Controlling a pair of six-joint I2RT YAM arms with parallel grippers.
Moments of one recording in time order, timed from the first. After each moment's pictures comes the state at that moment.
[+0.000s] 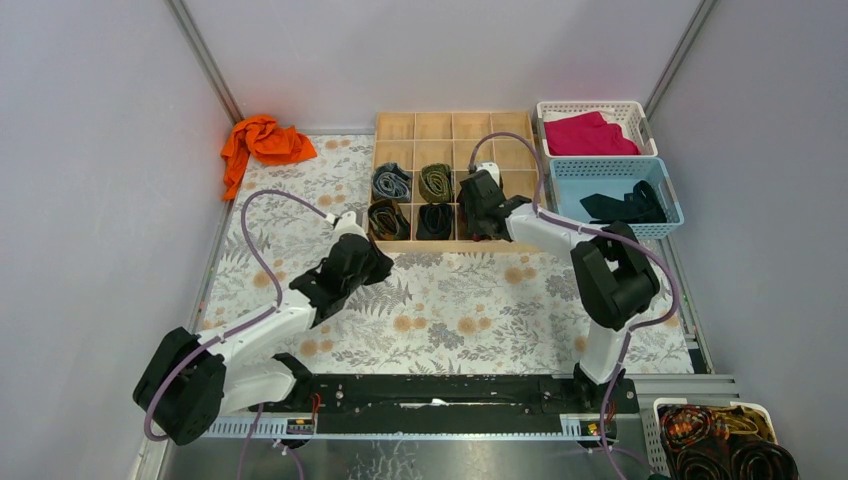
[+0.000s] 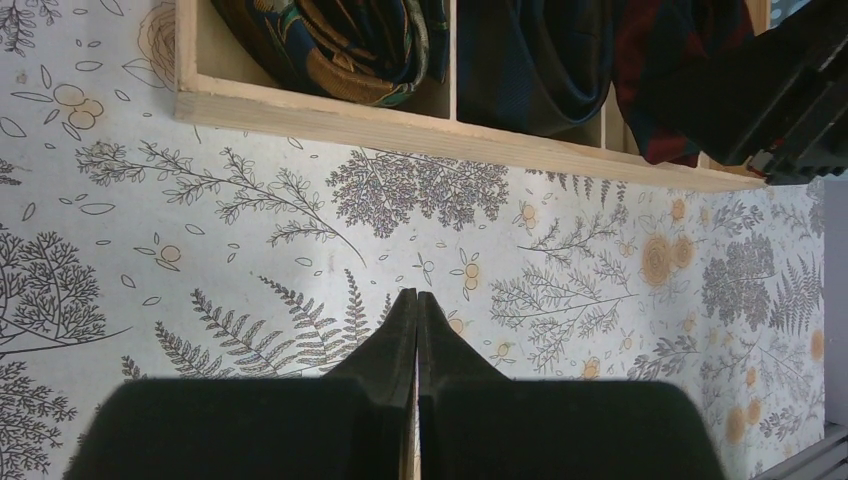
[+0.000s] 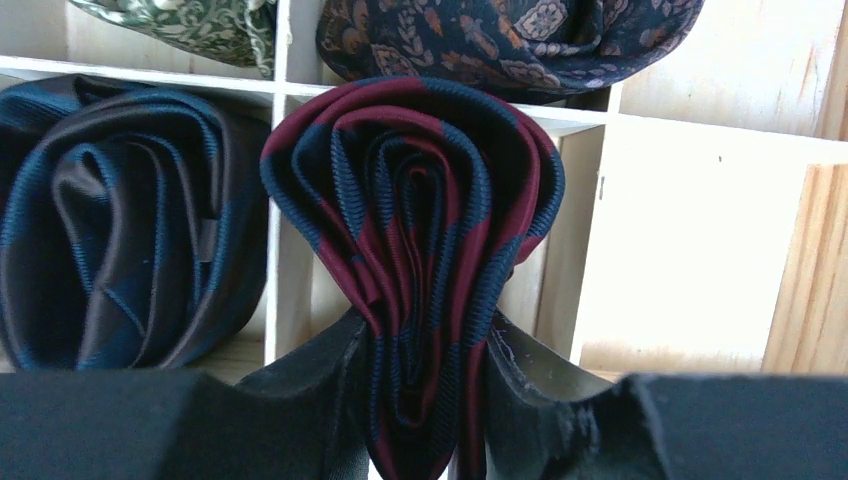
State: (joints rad) left arm -0.62 1.14 0.52 0.02 -0.18 -0.79; right arm 0.58 1.83 1.22 -0.30 0.31 0.38
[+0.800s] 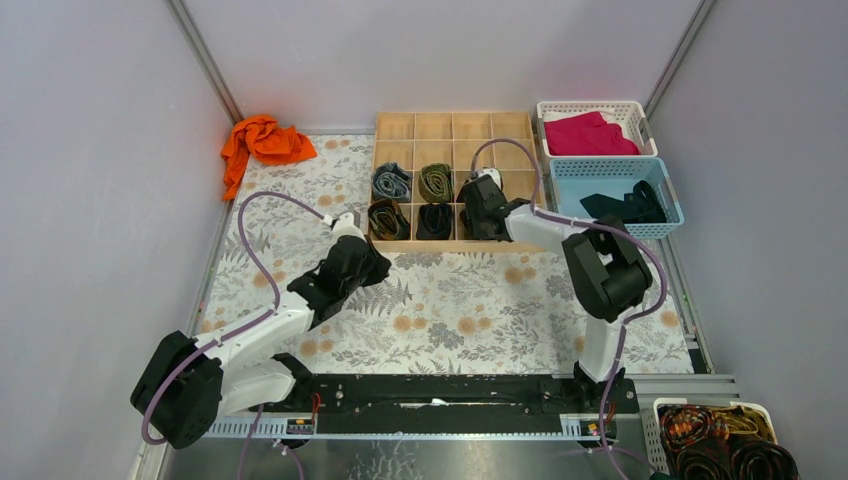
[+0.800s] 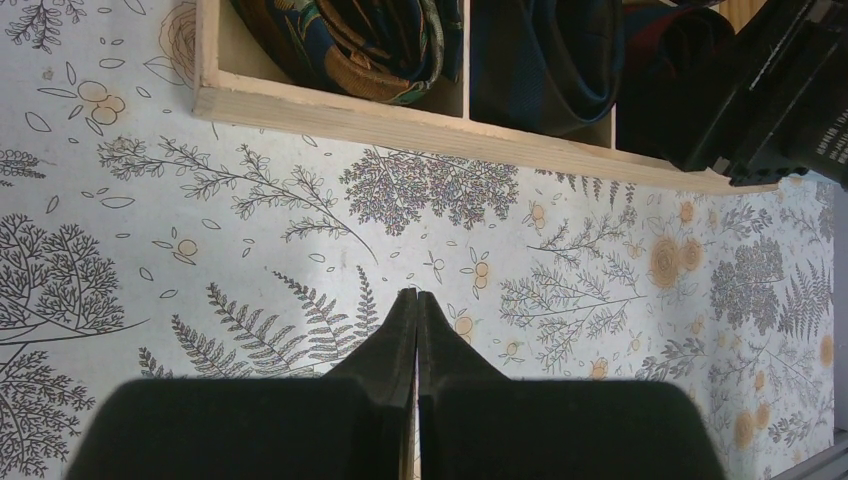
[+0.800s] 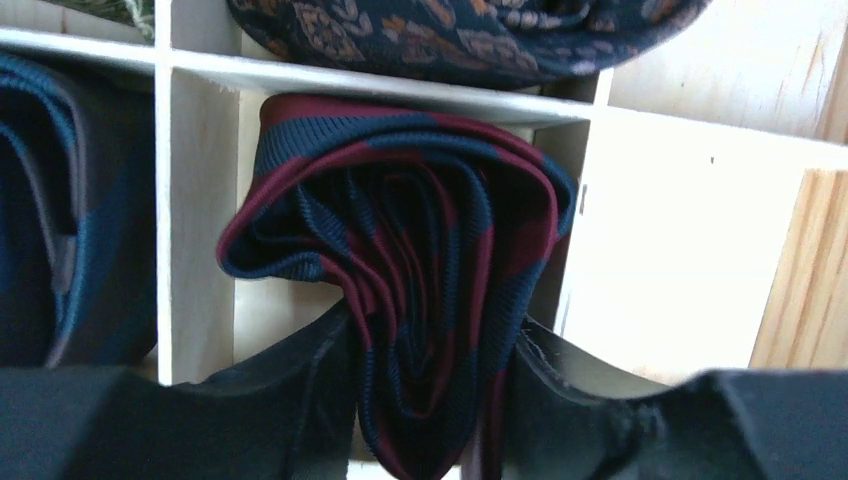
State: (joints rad) left arm -0.62 1.11 0.51 0.01 -0.20 -0.79; right arm 0.55 1.91 1.22 -0.27 0.32 0.30
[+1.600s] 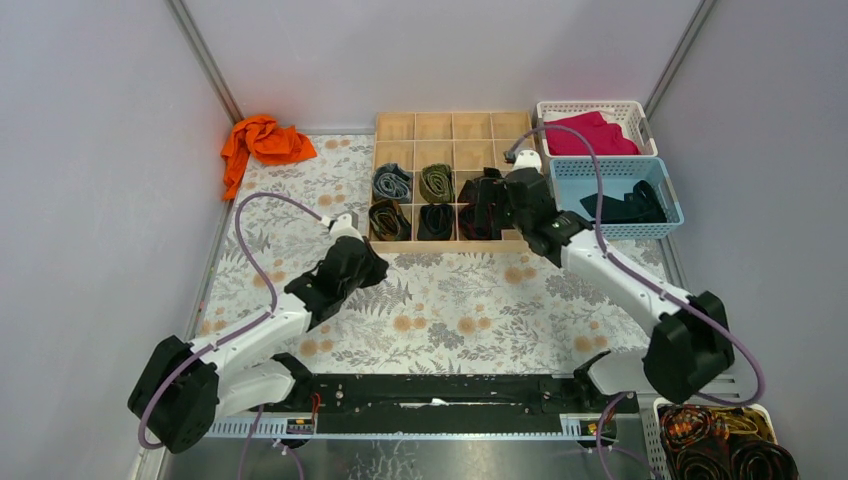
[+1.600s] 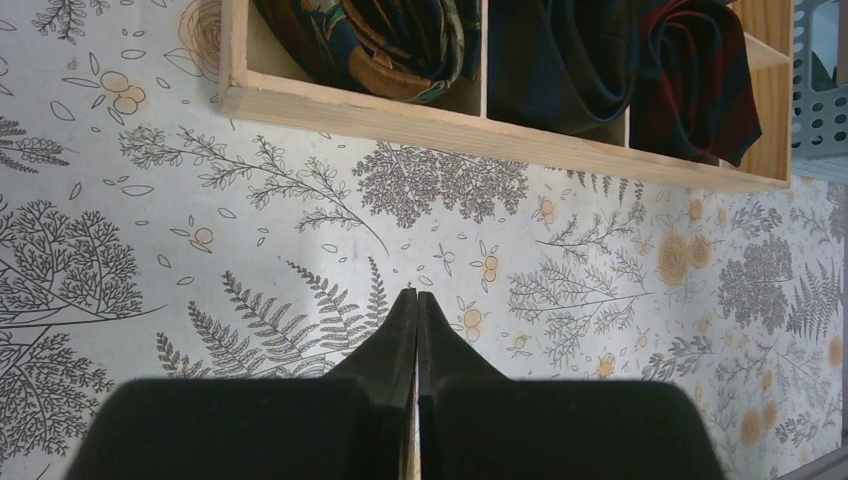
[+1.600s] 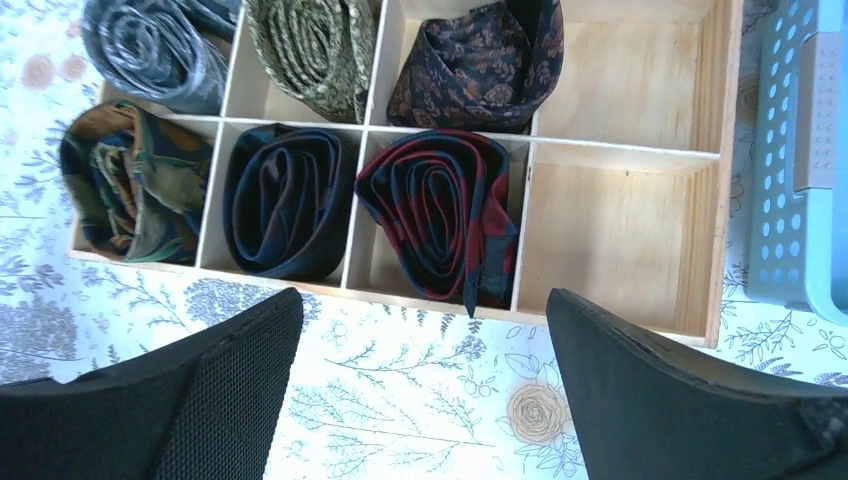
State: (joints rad) left arm -0.62 1.08 0.51 -0.03 -0.21 -0.79; right arm 0.55 1.39 1.05 -0.28 0.24 0.36
